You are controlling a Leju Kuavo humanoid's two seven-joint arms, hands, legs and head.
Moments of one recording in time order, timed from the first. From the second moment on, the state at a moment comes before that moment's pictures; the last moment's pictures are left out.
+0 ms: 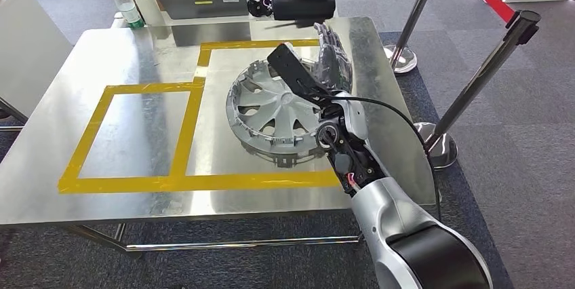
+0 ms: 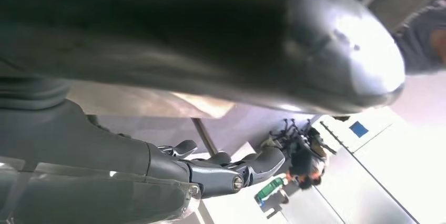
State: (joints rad) left arm -0.16 -0.26 1.12 -0.19 -0.89 -0.15 -0.29; right arm -0.97 0.35 0.34 -0.47 0.77 -0.54 -0.19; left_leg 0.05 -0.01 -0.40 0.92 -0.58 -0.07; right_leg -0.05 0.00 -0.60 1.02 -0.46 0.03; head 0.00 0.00
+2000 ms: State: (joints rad) left arm -0.11 -0.27 1.33 -0.19 -0.67 -0.24 -0.26; right arm -0.24 0.07 0.69 -2.08 0.48 -0.68 -0.62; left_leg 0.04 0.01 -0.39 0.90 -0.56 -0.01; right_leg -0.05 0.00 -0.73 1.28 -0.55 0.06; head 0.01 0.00
